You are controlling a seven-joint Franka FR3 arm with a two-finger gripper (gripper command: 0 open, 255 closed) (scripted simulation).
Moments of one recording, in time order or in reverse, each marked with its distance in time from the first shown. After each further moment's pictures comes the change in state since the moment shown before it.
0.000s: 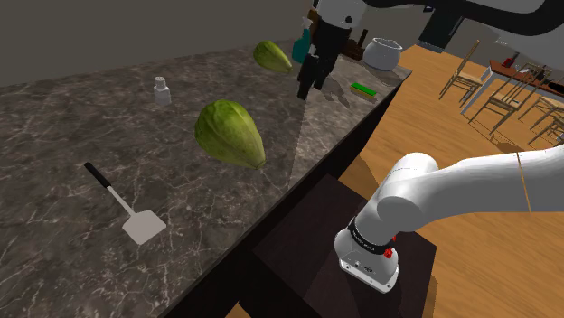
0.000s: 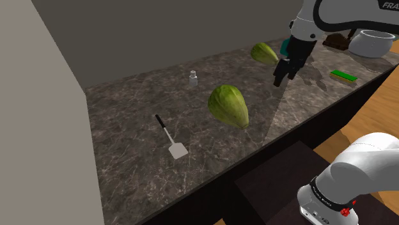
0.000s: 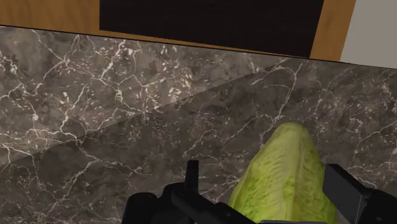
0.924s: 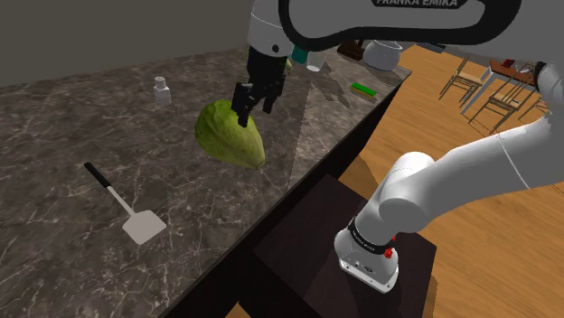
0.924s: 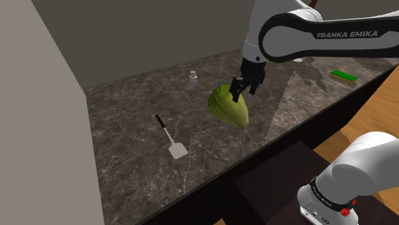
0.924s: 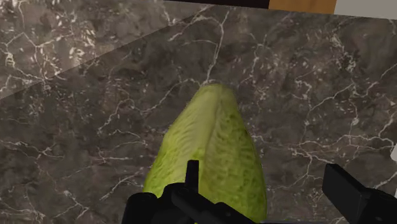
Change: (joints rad) arm 0.054 0.229 0.244 0.031 0.094 0.222 0.269
